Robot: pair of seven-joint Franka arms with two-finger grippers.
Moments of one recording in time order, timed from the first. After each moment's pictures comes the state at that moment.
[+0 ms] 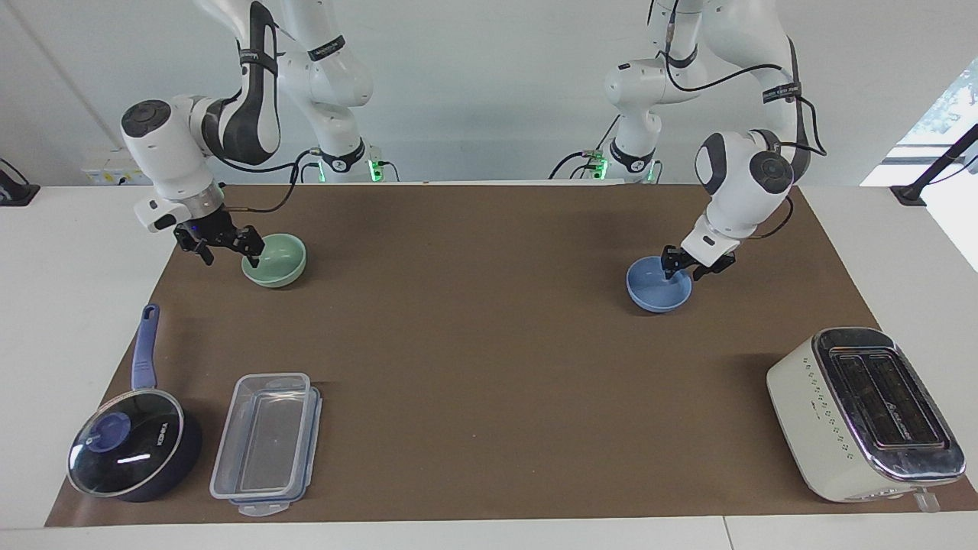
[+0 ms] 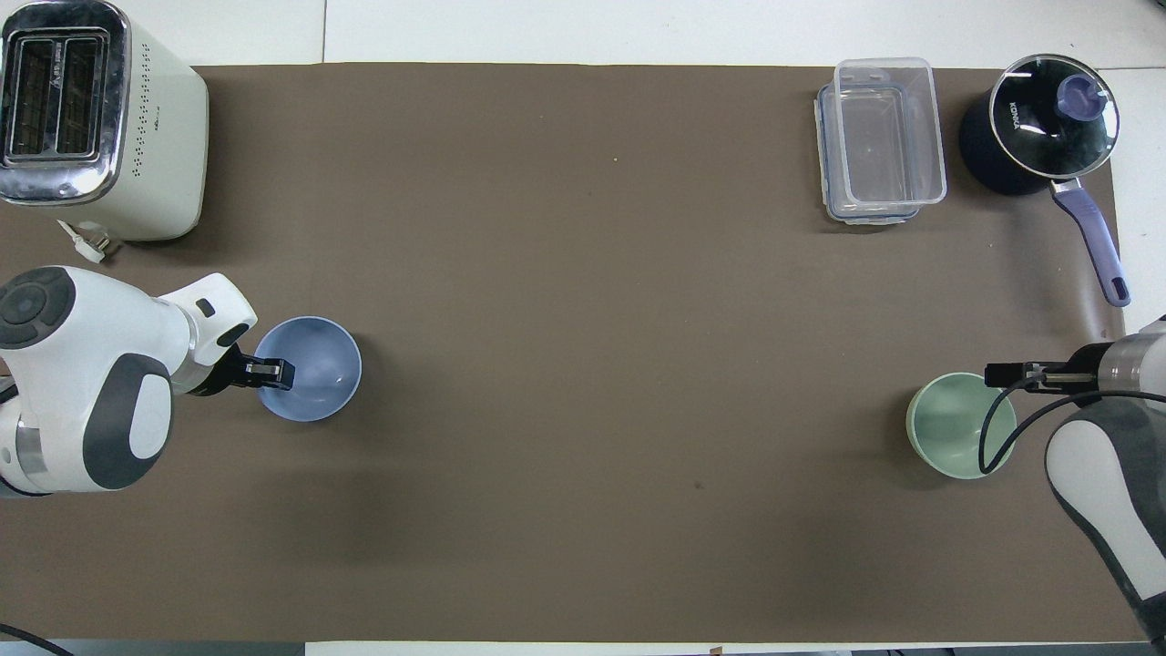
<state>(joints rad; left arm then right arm) 0.05 -0.01 -0.14 -2.31 -0.04 2.19 0.08 -0.30 -0.15 0.03 -2.42 -0.02 2.31 -0.17</state>
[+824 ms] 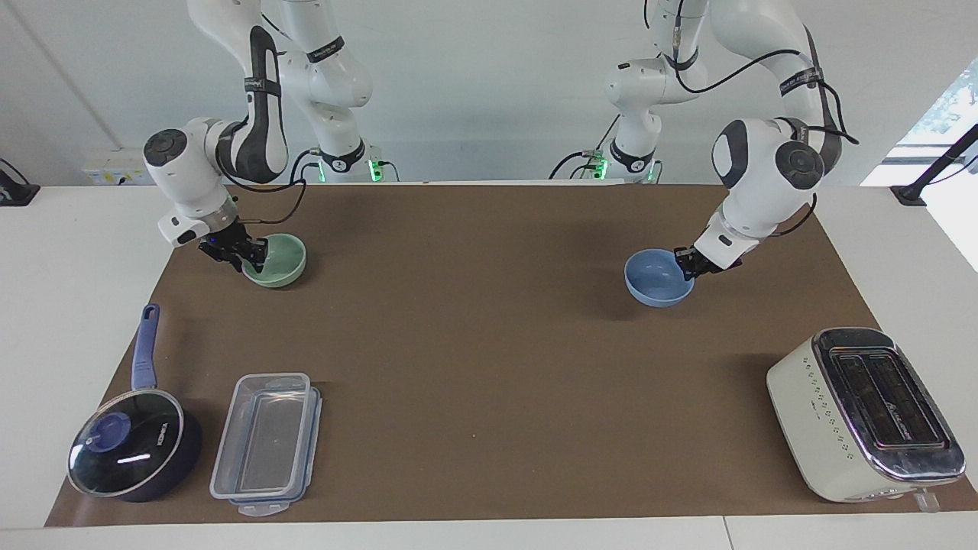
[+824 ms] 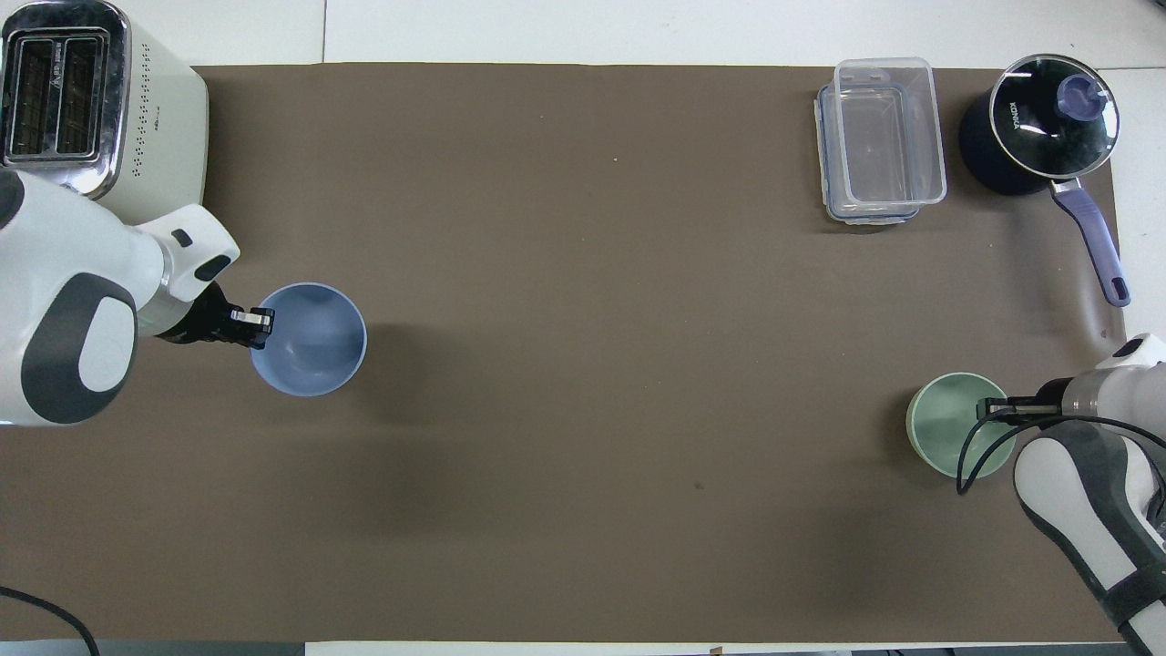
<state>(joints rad) -0.01 0.08 -0.15 -1.94 -0.06 1.88 -0.04 -0.33 -0.11 0.03 -2.52 -0.02 2.39 -0.21</state>
